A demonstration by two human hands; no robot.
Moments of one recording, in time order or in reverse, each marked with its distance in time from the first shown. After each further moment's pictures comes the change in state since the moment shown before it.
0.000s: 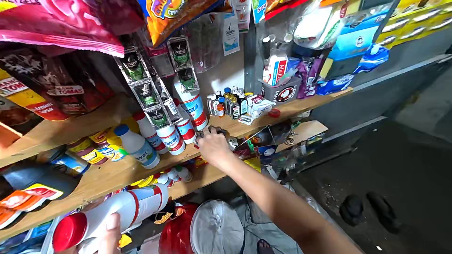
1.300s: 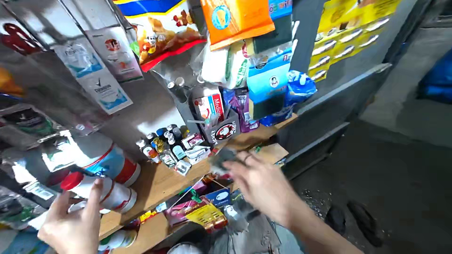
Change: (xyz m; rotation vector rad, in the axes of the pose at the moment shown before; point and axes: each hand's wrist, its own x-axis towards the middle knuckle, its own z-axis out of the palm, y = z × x) left_hand 0.041 -0.049 0.234 0.592 -0.095 0.022; right_hand -0.117 0.278 -0.055 0.067 0.712 -0.097
